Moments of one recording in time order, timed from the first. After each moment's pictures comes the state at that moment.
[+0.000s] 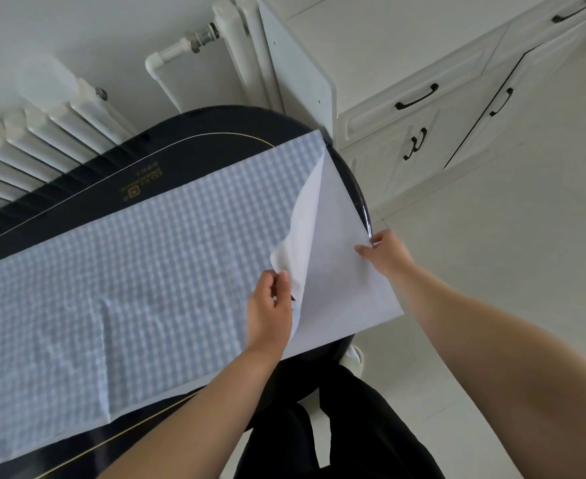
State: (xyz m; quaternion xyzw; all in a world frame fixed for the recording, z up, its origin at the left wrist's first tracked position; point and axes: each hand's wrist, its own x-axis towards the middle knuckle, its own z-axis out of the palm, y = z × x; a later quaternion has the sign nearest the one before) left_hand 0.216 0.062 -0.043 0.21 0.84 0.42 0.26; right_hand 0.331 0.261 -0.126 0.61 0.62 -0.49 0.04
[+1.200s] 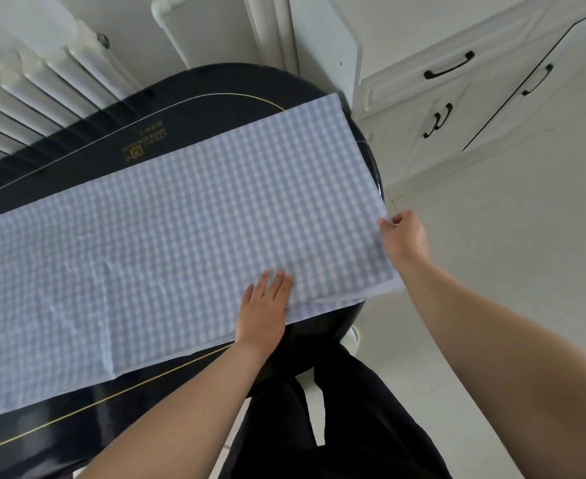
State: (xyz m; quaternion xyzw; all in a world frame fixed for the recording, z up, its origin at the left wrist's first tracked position) left_hand 0.198 0.003 -0.129 0.51 0.82 -0.11 0.24; right_hand 0.330 0.252 -0.132 0.66 0.61 -0.44 -0.03
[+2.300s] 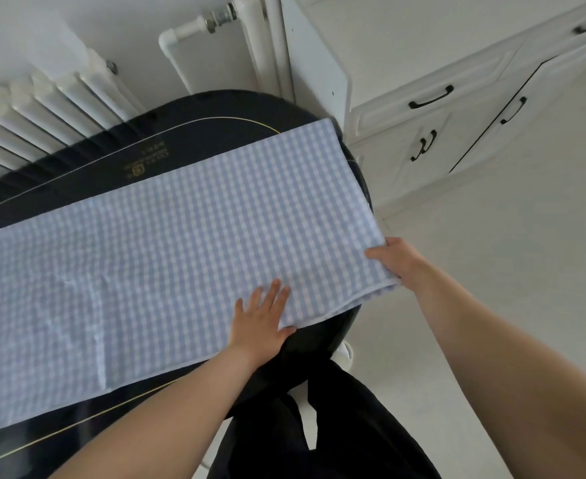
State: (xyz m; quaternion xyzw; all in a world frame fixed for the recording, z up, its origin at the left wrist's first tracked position) left_hand 0.194 0.012 -0.111 0.52 0.79 -0.17 0.27; right_hand 0.342 0.259 -0.094 0.59 0.53 -0.61 0.06
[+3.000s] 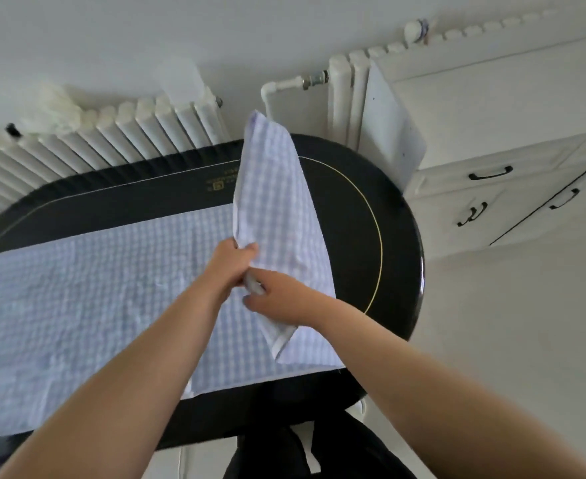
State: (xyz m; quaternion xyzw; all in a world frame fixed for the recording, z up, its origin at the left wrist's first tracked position) left_hand 0.057 0.010 0.027 0.03 0.84 0.43 0.33; right_hand 0.176 0.076 0.050 0.13 0.80 -0.56 0.19
